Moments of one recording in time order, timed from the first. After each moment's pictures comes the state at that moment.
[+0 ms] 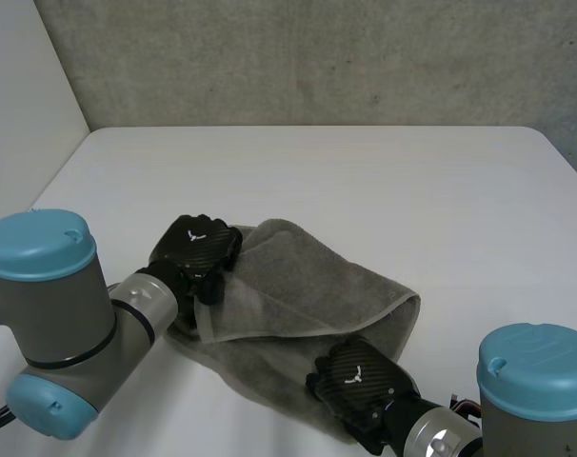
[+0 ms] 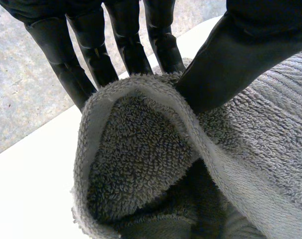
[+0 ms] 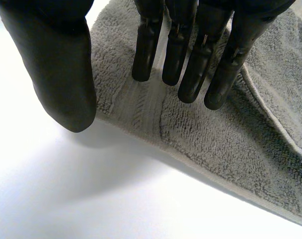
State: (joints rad) left arm 4.25 -1.93 -1.73 3.38 -1.43 3.42; right arm 2.23 -1.30 1.98 -0.10 1.32 2.54; left_hand 1.40 1.42 1.44 1.42 1.41; right_hand 0.64 0.65 0.65 0.64 0.45
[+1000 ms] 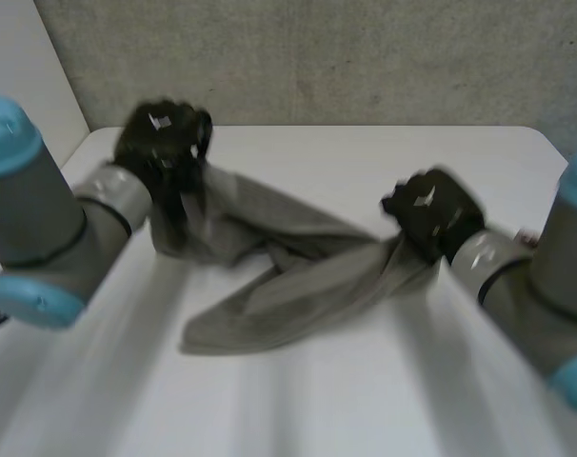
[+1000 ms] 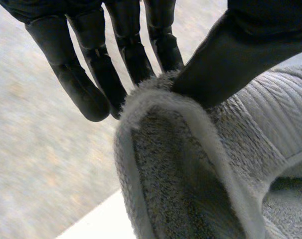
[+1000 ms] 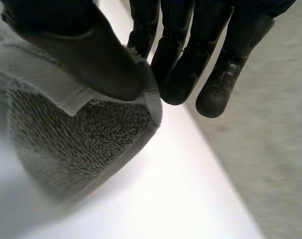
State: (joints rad) left arm 4.32 -1.93 -1.37 3.35 -1.45 3.36; right arm 2.00 -1.29 1.52 -0.03 1.44 2.46; left_hand 1.45 1.49 1.54 1.52 1.49; right_hand 1.36 1.32 1.34 1.35 1.18
